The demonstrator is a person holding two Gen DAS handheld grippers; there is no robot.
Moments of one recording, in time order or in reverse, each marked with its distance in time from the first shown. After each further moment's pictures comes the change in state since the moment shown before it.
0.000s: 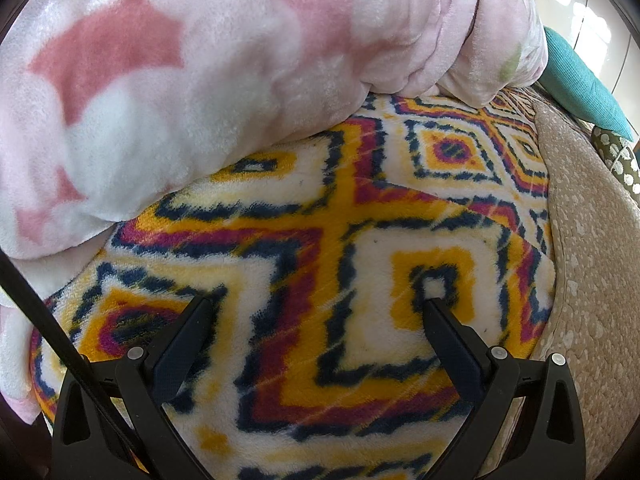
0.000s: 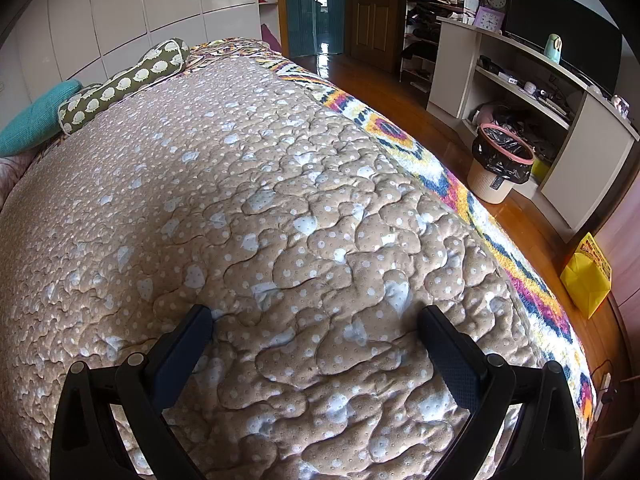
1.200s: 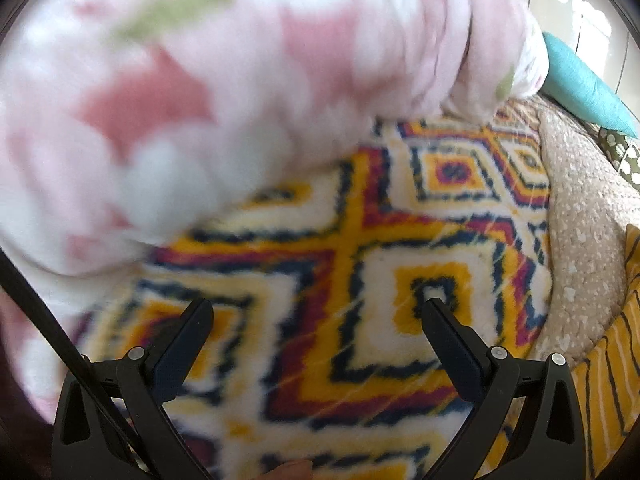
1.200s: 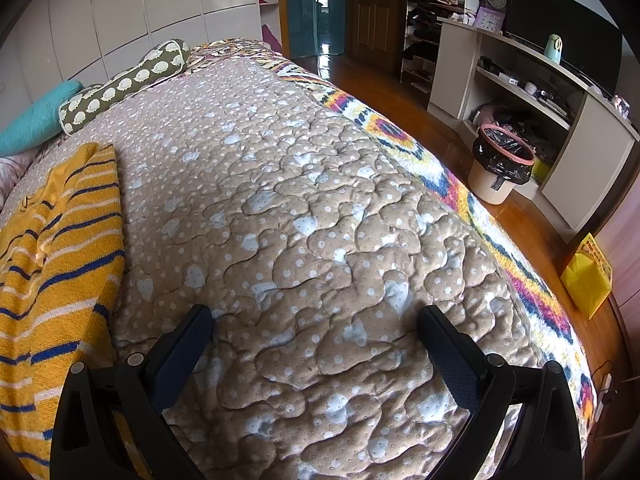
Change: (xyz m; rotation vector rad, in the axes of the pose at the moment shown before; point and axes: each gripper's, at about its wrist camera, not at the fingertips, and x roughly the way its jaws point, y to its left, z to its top) left arm -0.034 -0.015 0.002 0.042 -0.124 0.105; right arm -0.002 -0.002 -0.003 0.002 -0.003 0.005
